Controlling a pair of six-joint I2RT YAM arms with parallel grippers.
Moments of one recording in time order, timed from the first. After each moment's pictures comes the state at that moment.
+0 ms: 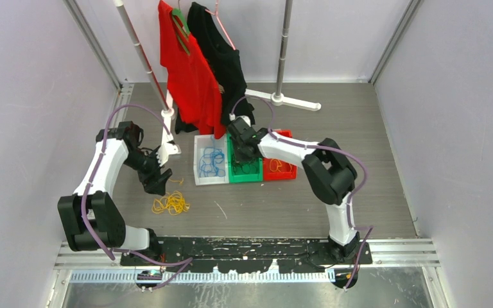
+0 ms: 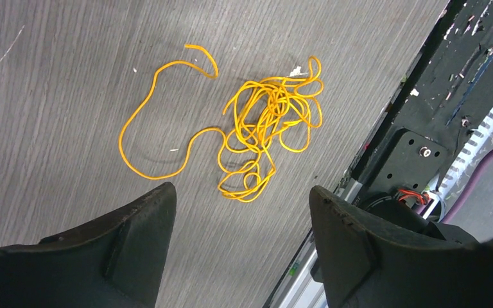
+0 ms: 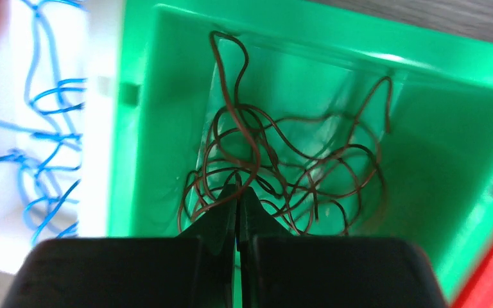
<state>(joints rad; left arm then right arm) 0.11 1.38 1.09 -1.29 0.51 1.20 0.77 1.96 1.42 -0.41 0.16 0.46</state>
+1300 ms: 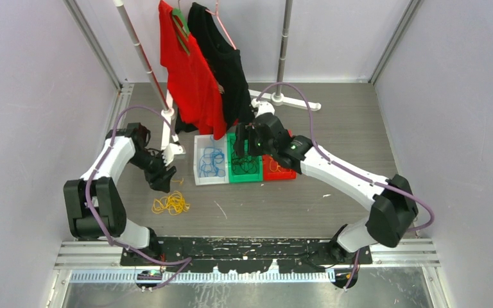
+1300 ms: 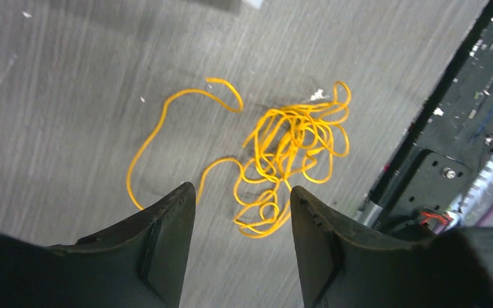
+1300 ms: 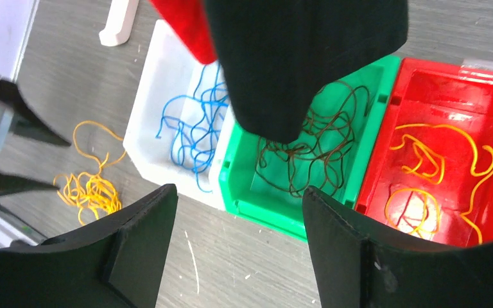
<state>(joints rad) 0.09 1.47 1.05 -1.19 0.53 1.20 0.79 1.48 1.21 -0.33 0.16 0.52</state>
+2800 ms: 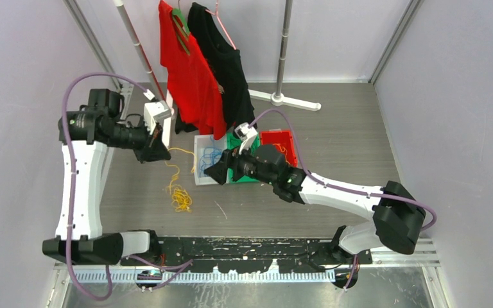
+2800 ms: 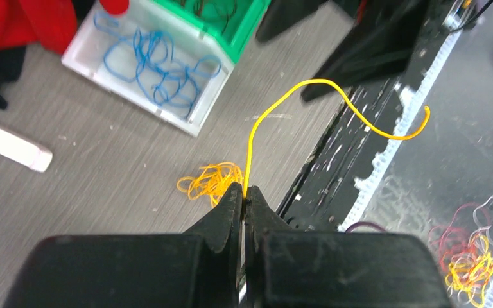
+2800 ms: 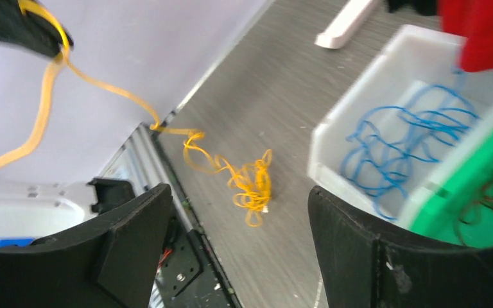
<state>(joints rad) 0.01 1.28 1.66 -1.57 0.78 0.78 0.98 1.37 0.85 0.35 -0.08 0.59</state>
